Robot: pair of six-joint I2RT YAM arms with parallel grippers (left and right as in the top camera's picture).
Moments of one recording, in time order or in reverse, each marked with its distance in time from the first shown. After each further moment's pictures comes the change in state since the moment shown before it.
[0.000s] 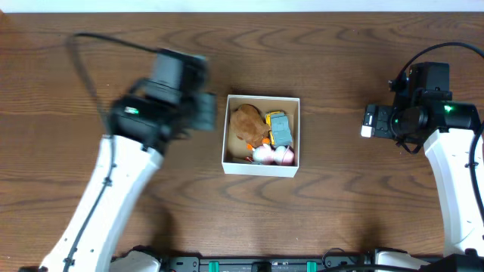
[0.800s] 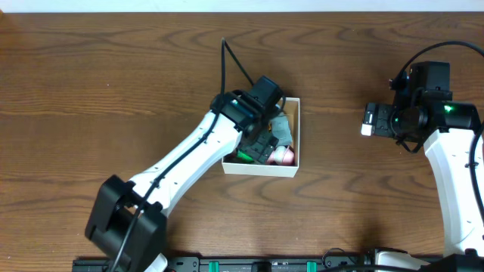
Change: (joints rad) left arm -0.217 0.326 -0.027 0.002 -0.049 0.117; right arm 0.000 0.000 0.000 0.021 0.000 0.000
